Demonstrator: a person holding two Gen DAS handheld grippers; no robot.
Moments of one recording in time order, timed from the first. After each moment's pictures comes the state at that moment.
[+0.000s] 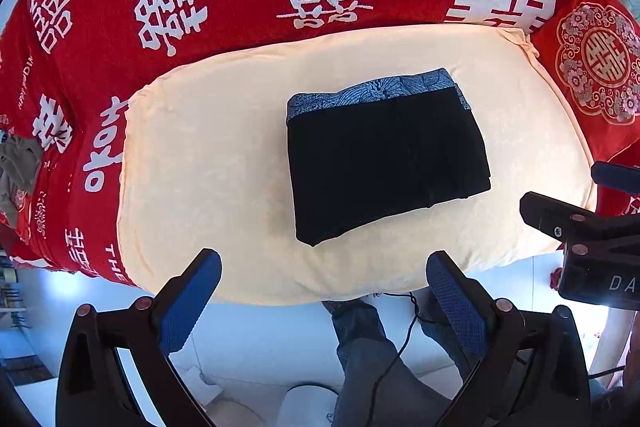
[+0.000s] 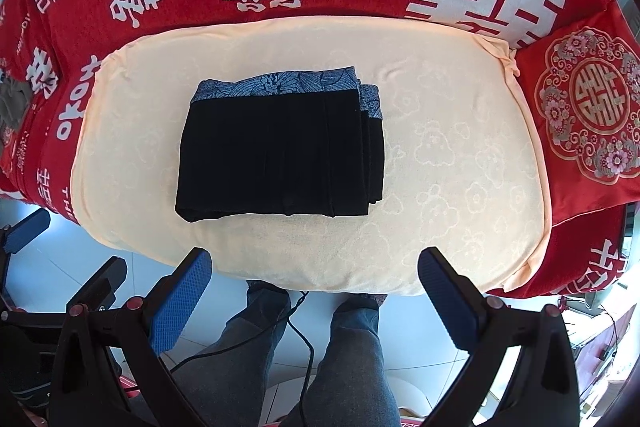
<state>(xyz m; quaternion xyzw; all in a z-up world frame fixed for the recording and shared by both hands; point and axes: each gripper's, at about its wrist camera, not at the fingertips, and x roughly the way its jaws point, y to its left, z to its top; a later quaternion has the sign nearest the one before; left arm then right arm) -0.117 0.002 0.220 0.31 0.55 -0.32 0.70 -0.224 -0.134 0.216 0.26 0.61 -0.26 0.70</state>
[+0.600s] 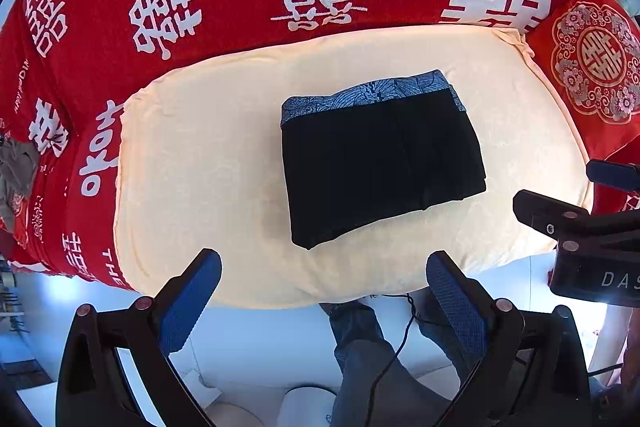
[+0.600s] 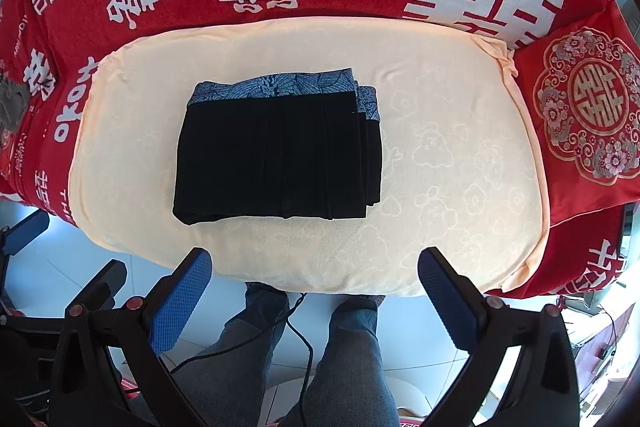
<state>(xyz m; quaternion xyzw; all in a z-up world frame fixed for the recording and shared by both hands) -0.117 -0.001 0.220 0.31 0.55 -0.33 0.70 -0.223 -0.137 0.216 0.26 0.61 -0.26 0.70</state>
